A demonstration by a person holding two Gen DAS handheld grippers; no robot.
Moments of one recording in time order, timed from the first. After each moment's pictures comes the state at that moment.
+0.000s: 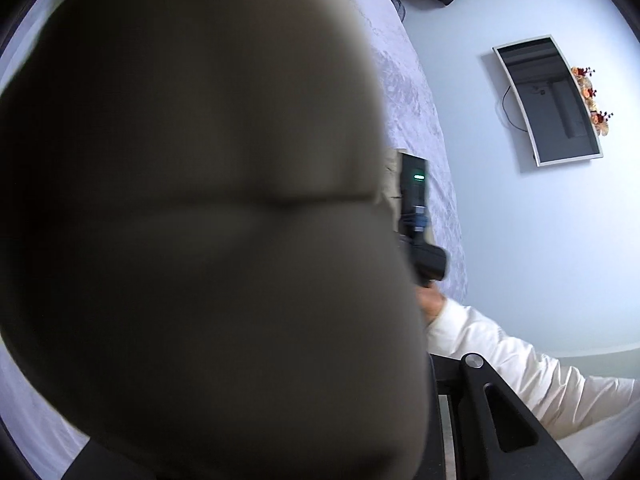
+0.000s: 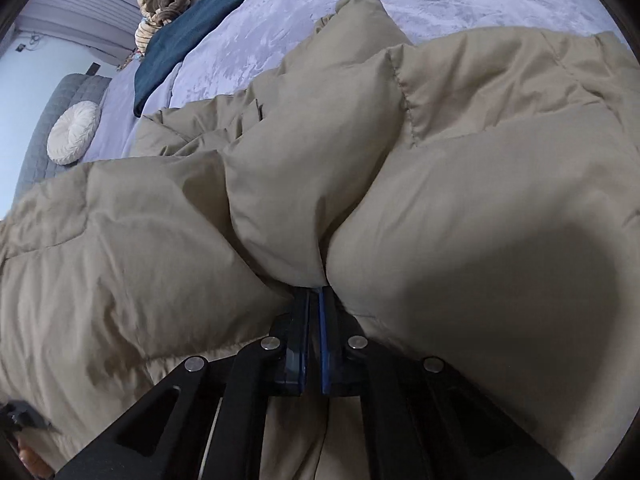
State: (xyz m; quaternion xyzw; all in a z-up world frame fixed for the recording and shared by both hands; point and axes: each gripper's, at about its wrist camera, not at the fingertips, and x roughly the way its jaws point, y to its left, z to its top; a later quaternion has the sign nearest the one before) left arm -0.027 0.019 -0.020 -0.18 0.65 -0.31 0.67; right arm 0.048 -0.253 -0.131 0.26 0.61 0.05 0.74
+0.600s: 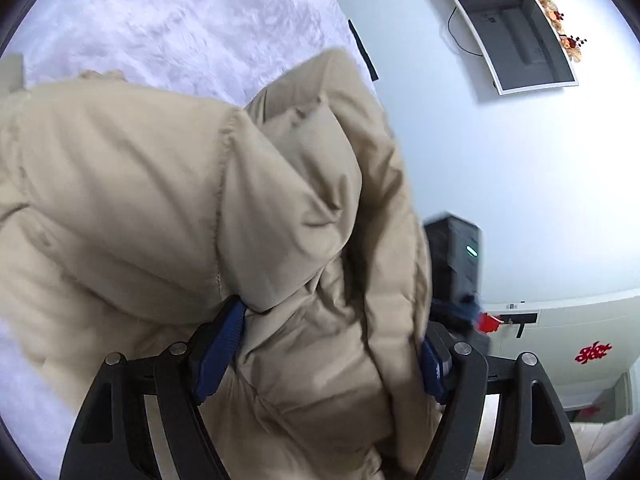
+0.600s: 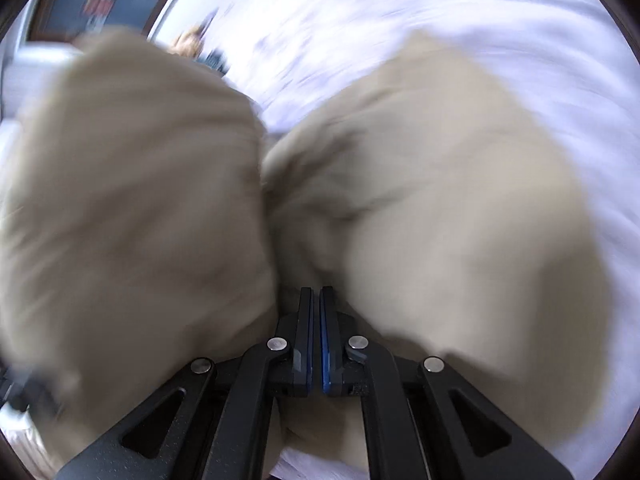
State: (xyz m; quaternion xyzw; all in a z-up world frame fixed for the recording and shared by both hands) left arm 0.020 -0.208 -0.047 -0.13 0.67 -0.44 0.58; right arm -0.038 -0.403 -0.083 0.41 0.54 0.03 0.74
